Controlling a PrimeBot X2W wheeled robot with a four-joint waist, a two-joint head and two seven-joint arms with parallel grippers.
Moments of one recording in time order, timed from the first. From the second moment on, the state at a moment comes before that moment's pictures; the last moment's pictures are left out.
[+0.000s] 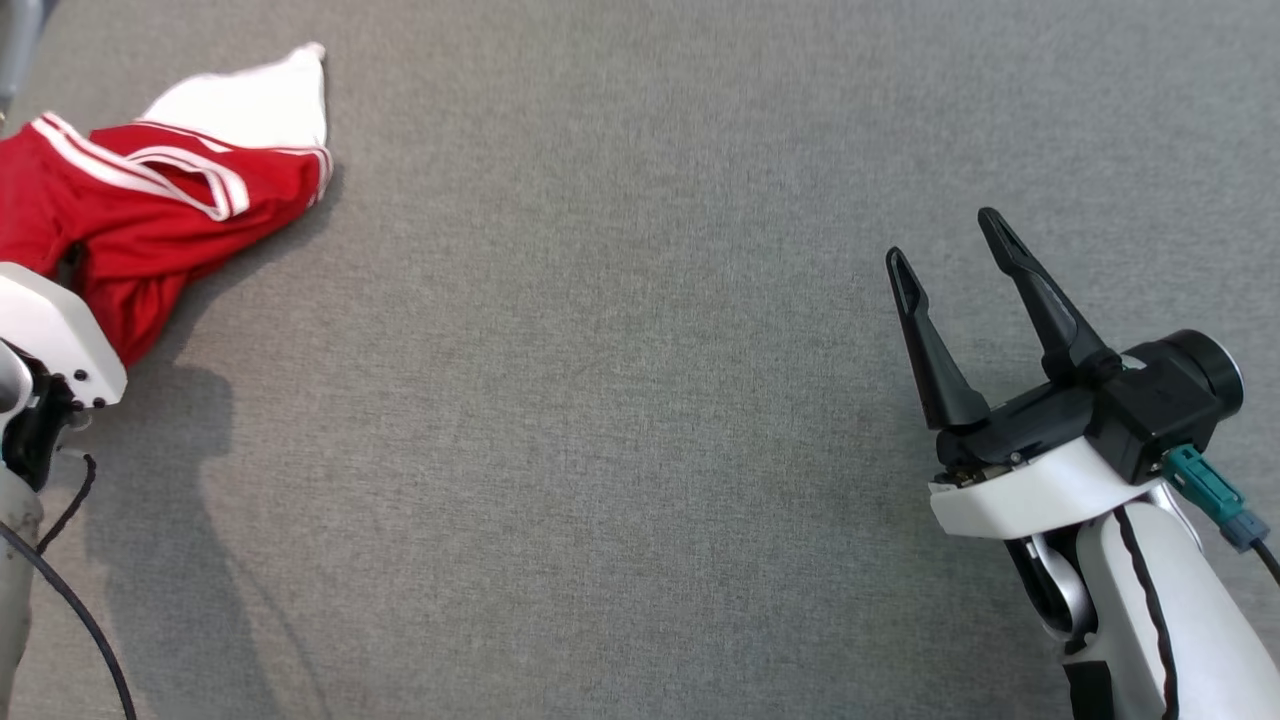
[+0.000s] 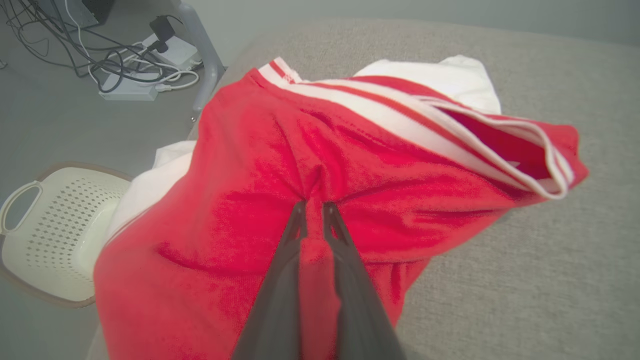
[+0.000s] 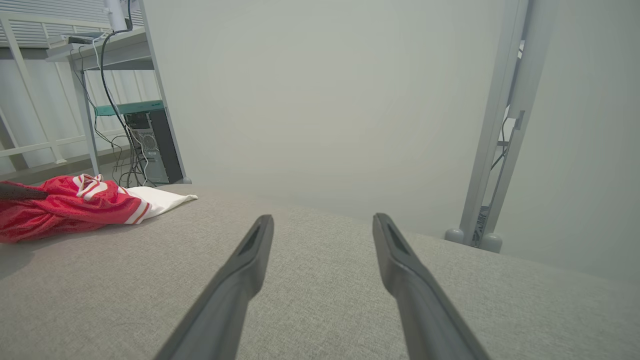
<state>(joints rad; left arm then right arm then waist) -0.89 0.44 -0.30 1.09 -0.59 -0.13 0.09 -0.39 -0.13 0.25 0.10 0.12 0.13 -0.26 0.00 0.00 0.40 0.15</state>
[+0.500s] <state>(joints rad) -0.85 0.34 -0.29 0.83 -0.57 -0.12 -0.26 -0.29 -0.09 0.16 0.13 0.13 0.13 -0.26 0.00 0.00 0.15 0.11</state>
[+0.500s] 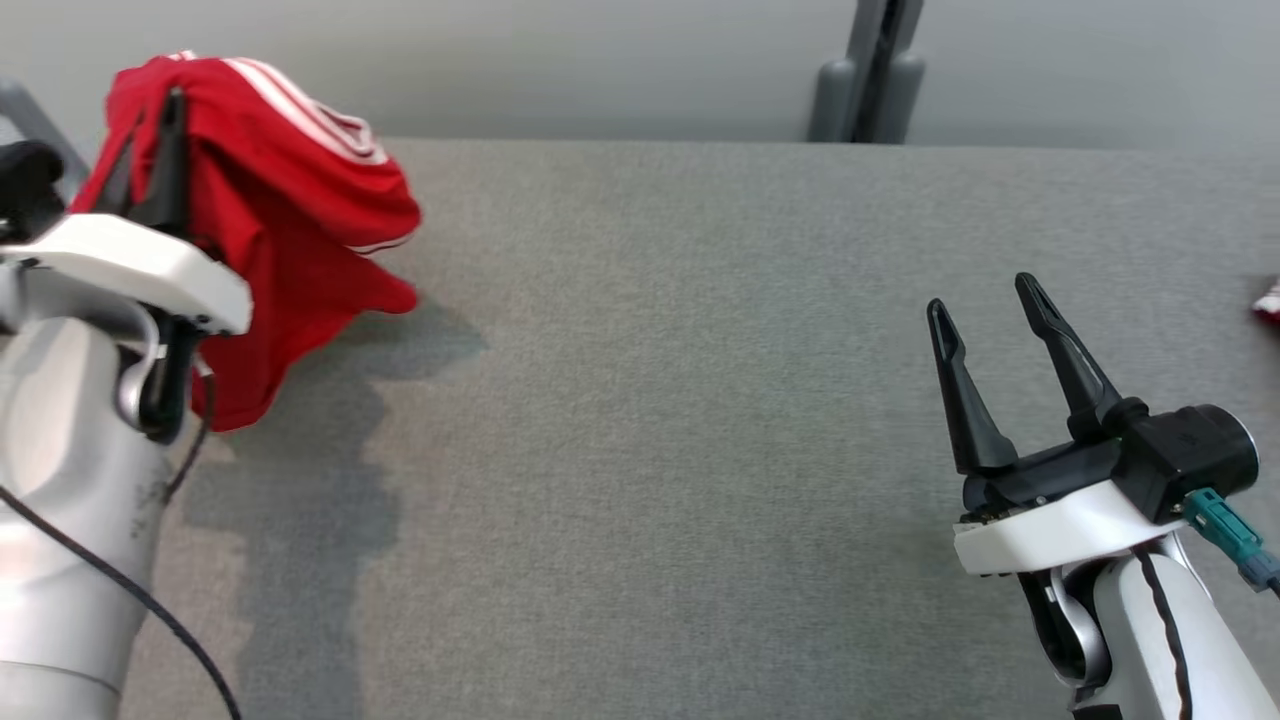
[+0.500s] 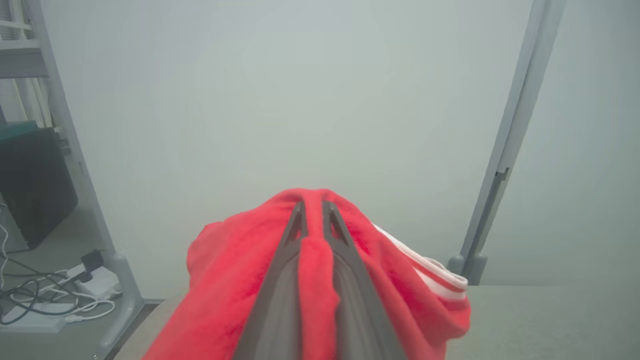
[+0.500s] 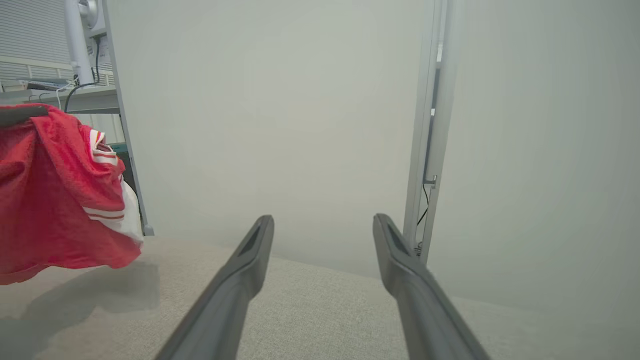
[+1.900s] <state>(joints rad) -0.71 0.05 -0.51 0.67 -0.47 -0.05 -0.26 -0.29 -0.05 0.02 0.11 0.15 0.13 -0.26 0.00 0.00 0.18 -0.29</state>
